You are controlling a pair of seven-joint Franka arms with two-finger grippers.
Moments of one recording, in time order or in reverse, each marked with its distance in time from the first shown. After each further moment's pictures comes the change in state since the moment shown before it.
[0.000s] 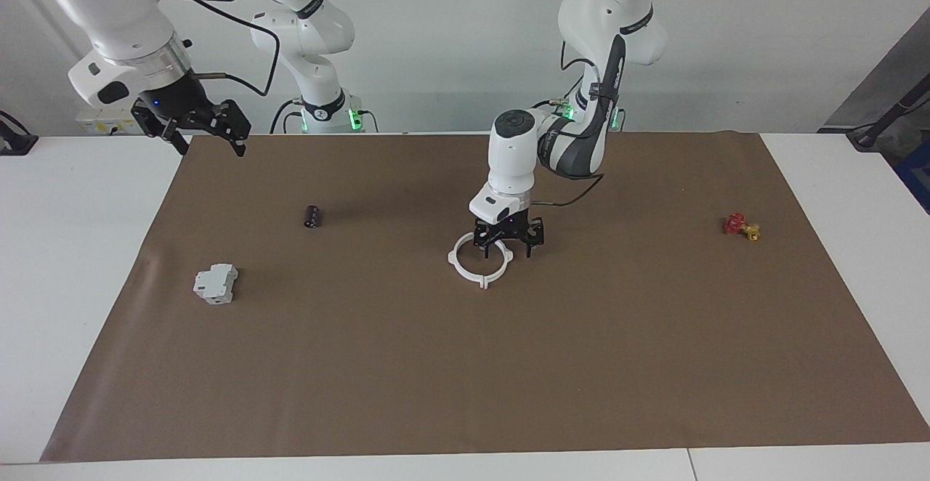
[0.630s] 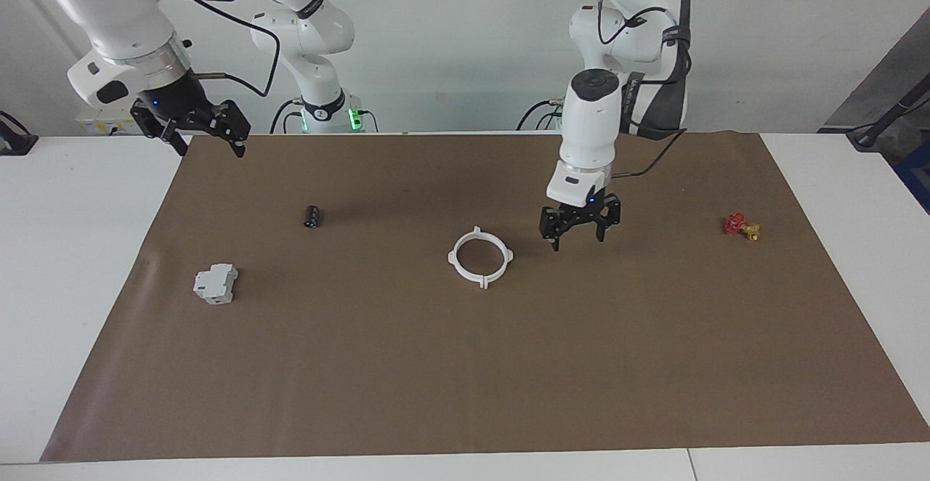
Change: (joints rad) left arm 0.207 -0.231 0.030 0.042 0.001 -0.270 0.096; right arm 0.001 0.000 0.000 0.000 0.000 0.012 0.000
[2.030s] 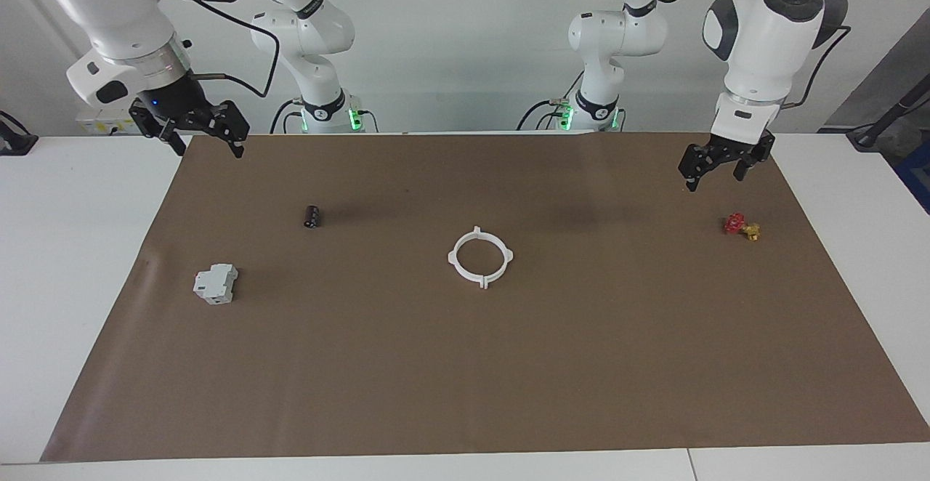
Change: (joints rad) left arm 0.349 -0.252 -0.009 -0.001 -0.060 -0.448 0.418; right arm 0.000 0.000 0.001 0.000 -0.012 0.000 0.000
